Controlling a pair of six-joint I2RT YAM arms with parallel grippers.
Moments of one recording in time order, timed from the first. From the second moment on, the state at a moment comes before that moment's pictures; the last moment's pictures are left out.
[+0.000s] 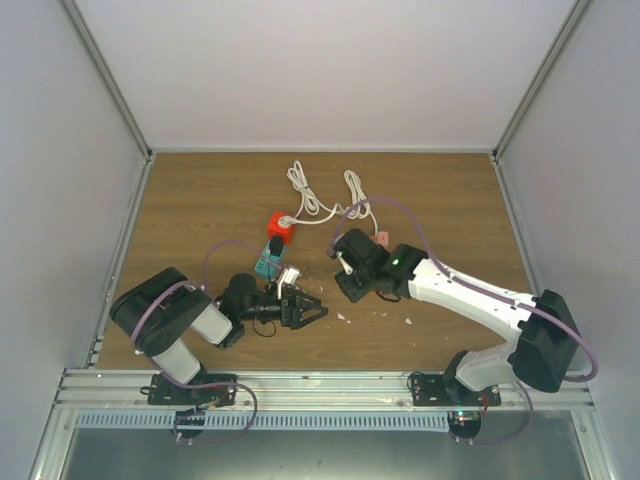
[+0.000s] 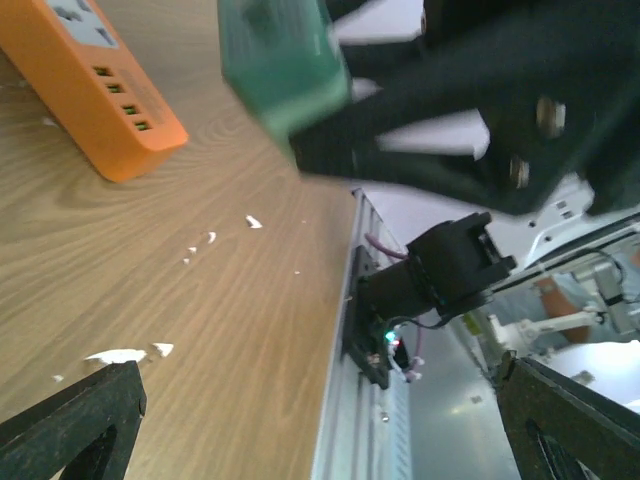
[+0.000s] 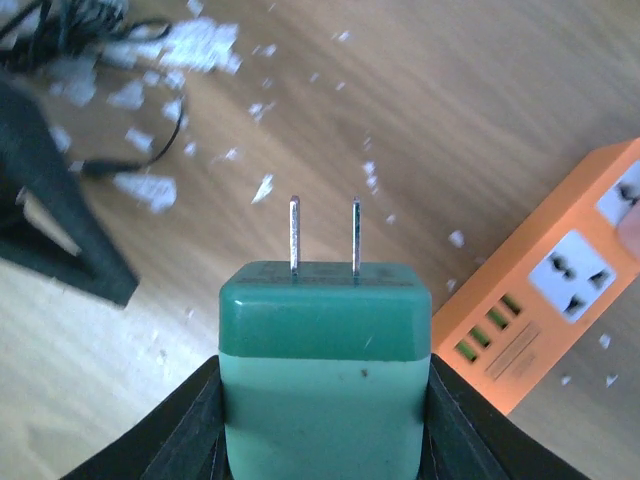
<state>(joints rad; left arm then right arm) -0.65 1.63 0.18 1.27 0.79 -0.80 0.87 1.40 1.07 -0.74 0.13 0.16</state>
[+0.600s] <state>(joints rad) -0.65 1.47 0.28 1.05 0.80 -0.91 1.07 1.31 1.08 -0.86 0.16 0.09</state>
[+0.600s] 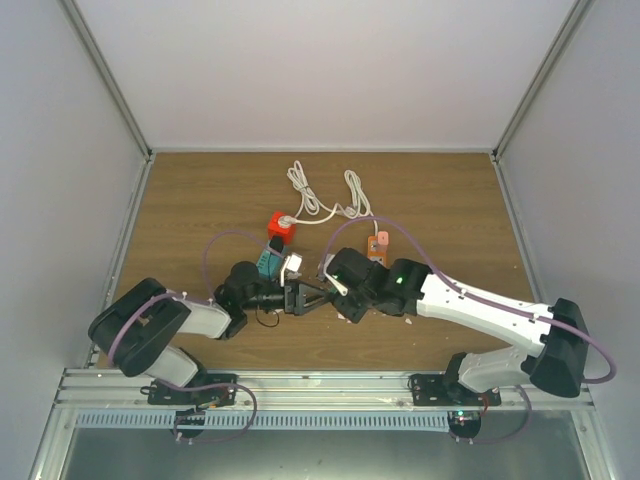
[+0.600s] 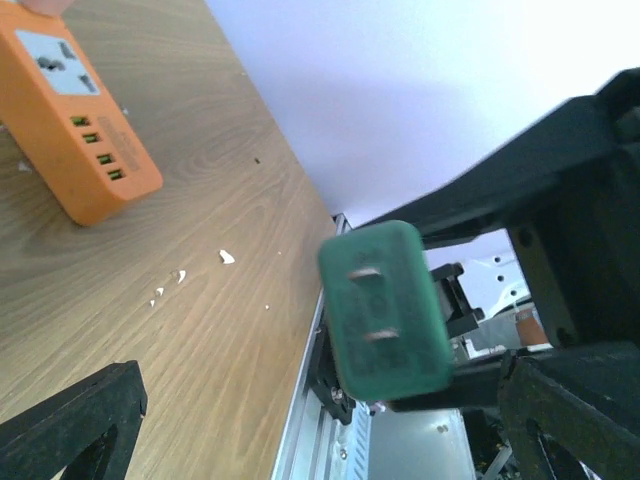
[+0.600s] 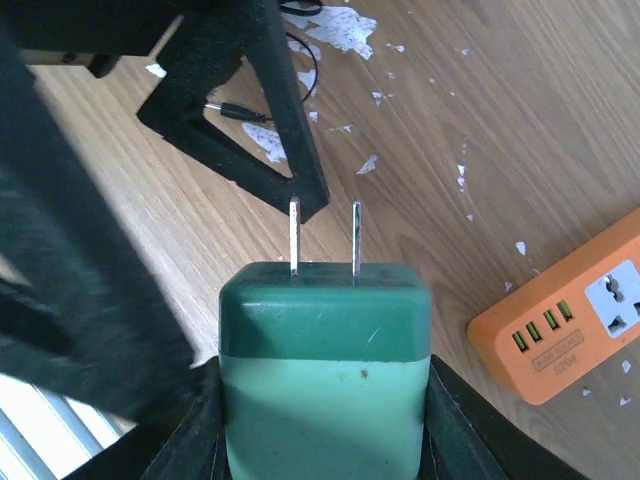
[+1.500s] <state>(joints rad) -0.64 1.52 0.34 1.06 0.92 -0.93 1.14 1.33 1.09 -0.87 0.10 0.02</state>
